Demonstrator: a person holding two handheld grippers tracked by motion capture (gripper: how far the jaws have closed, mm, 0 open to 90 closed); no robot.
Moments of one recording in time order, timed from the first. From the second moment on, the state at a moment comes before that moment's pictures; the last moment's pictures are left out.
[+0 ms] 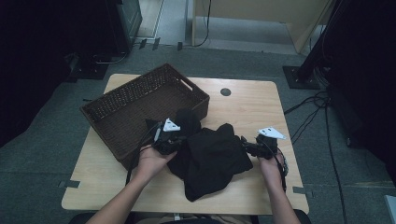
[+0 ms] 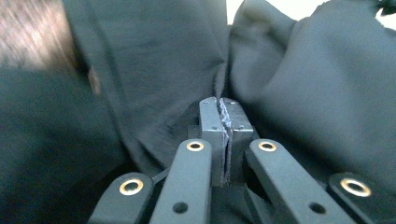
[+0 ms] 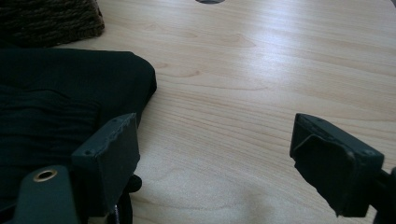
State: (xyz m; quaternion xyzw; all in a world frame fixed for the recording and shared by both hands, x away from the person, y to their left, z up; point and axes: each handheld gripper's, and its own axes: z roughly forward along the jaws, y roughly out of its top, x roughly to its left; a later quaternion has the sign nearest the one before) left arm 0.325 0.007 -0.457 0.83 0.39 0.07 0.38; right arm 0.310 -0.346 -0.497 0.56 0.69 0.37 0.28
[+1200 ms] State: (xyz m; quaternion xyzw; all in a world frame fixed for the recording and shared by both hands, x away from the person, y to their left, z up) left arm 0.263 -0.108 -0.512 0.87 0.31 -0.08 0.38; right arm 0.311 -0.346 -0.497 0.56 0.68 0.37 0.29
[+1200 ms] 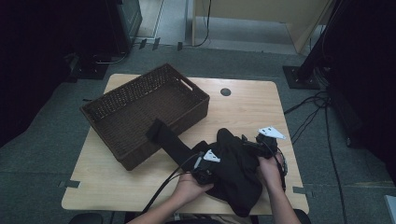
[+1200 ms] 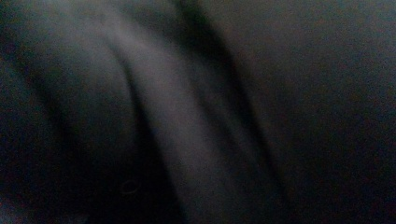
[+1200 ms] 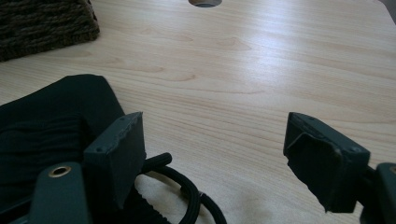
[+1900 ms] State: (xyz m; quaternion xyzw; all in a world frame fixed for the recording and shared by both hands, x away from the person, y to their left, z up) left arm 0.300 -0.051 -0.472 0.86 0.31 -0.05 0.40; right arm 0.311 -0.346 -0.497 0.56 0.68 0.37 0.29
